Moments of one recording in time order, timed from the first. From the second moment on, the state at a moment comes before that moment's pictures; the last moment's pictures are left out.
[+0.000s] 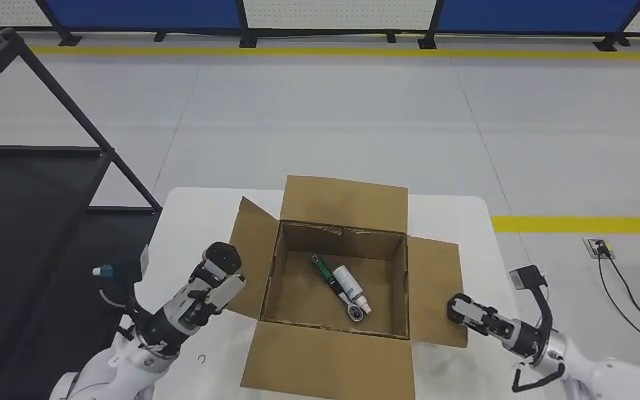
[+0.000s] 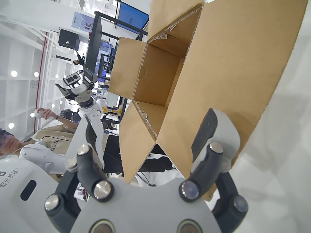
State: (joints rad) left arm 1.42 -1.26 -1.70 -2.08 0.13 -0.53 -0.56; right arm -1.39 -1.04 1.70 -1.70 0.21 -0.34 0.98
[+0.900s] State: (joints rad) left arm 1.50 -1.25 -1.83 -2.05 0.05 -0.51 -0.43; right arm -1.17 -1.06 1.35 -1.94 -0.24 -0.14 0.81
